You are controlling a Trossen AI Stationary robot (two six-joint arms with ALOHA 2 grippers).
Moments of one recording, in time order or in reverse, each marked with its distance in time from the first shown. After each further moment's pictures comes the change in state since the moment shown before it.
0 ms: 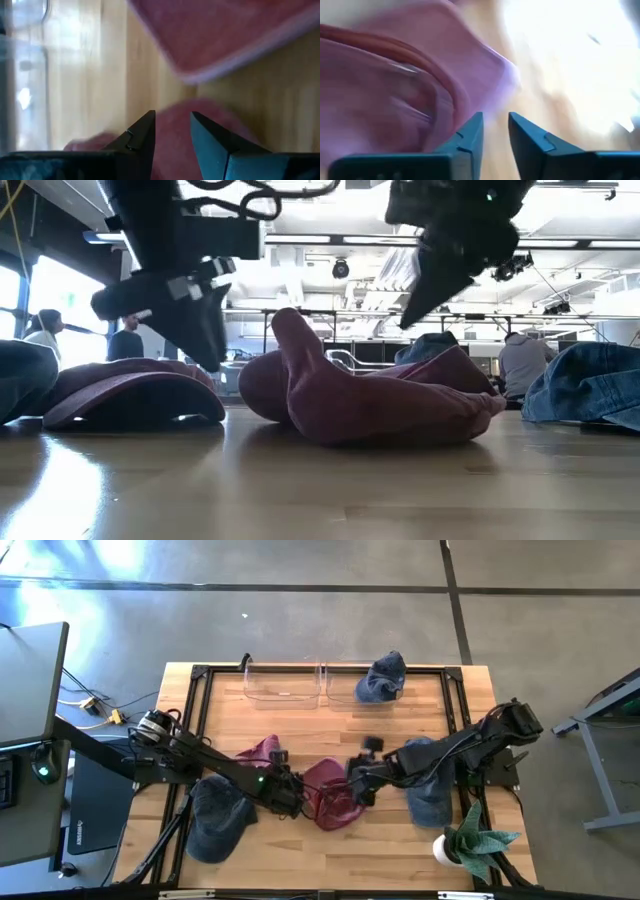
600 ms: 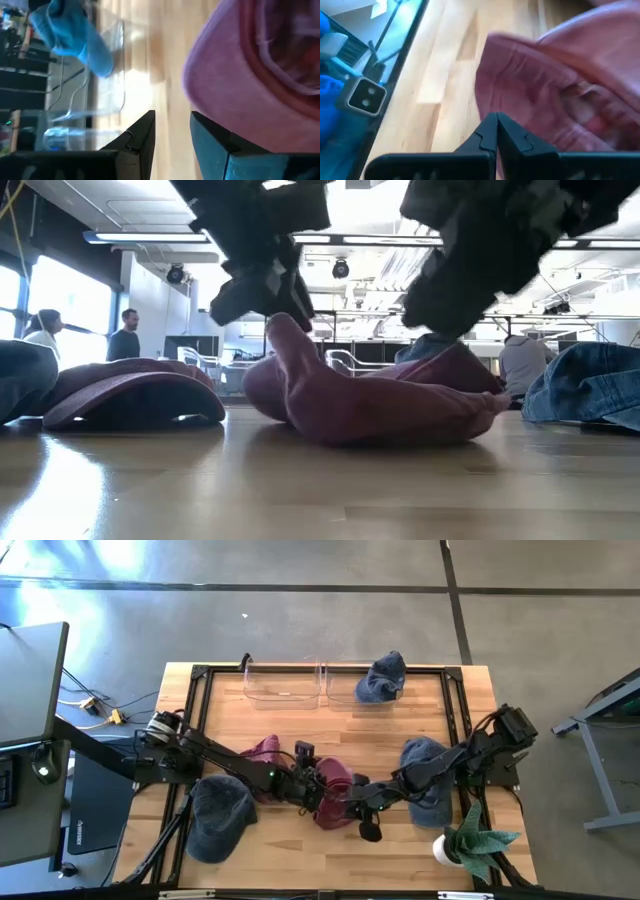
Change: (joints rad) left arm 0.052 0.057 0.082 0.326 -0.263 0.469; right arm 0.104 0.060 -0.265 0.763 -0.443 0.093
